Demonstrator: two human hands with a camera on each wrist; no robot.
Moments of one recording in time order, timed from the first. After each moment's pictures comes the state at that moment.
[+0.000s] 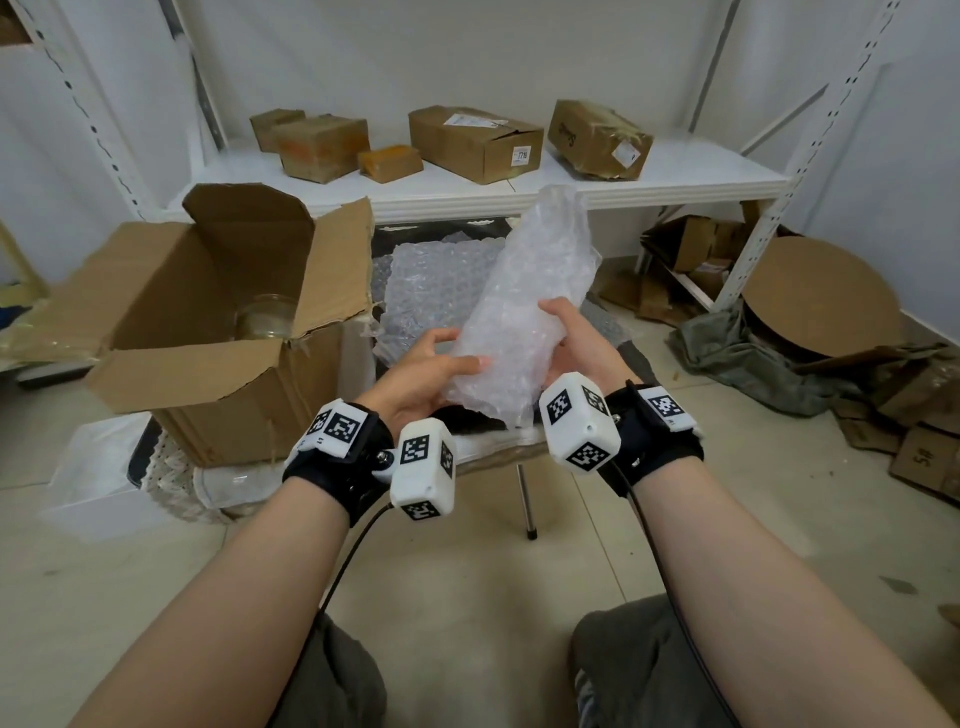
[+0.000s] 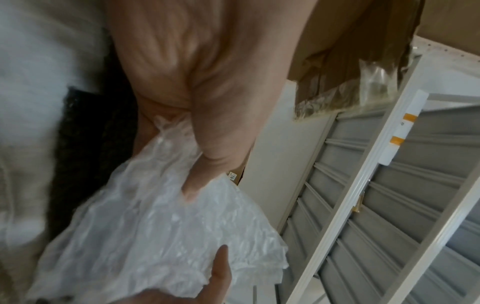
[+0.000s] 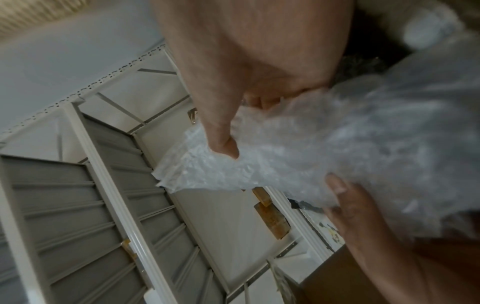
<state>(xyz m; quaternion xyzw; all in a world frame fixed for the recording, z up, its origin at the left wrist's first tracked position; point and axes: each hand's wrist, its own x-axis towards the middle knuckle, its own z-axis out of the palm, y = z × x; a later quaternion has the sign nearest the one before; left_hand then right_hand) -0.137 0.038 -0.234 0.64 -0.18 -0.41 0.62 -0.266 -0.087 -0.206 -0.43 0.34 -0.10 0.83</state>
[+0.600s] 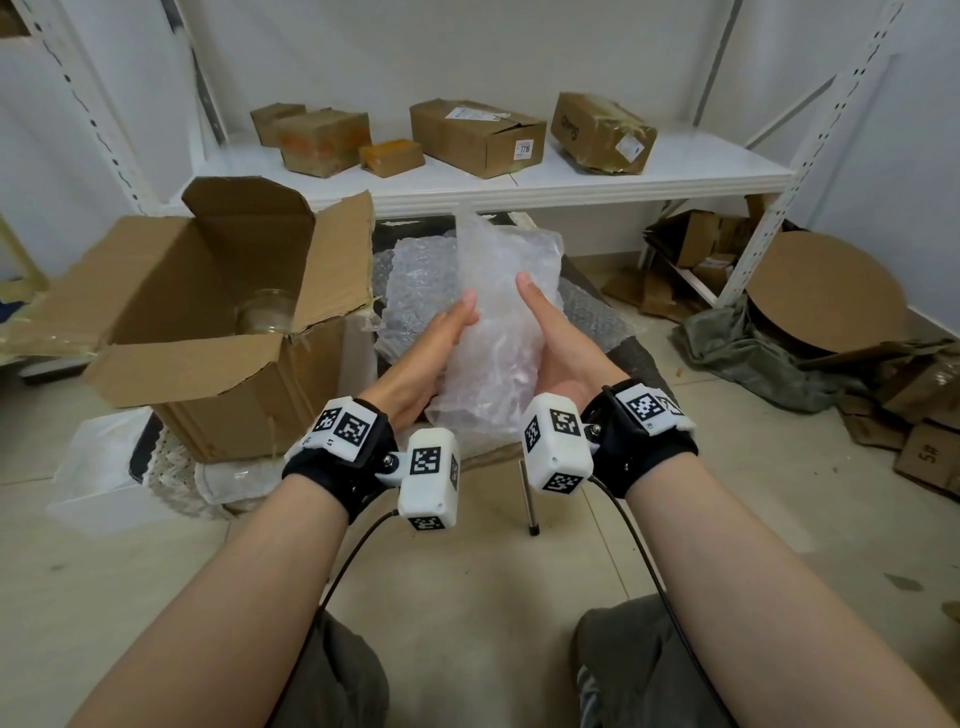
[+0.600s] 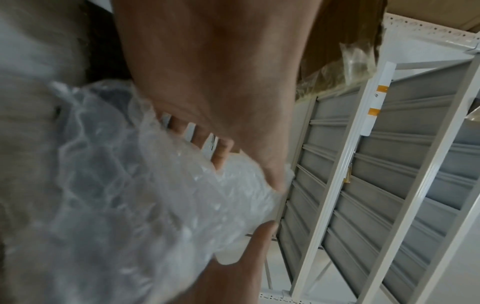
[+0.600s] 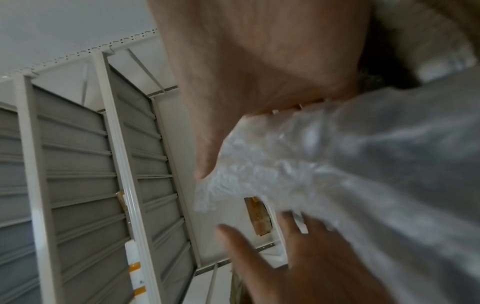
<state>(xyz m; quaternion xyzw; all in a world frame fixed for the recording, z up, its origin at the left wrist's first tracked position) -0.147 0.045 -0.222 0.68 -0.29 -0.36 0.57 -0.246 -0.084 -0.216 -0.49 0.29 -0.07 0.82</state>
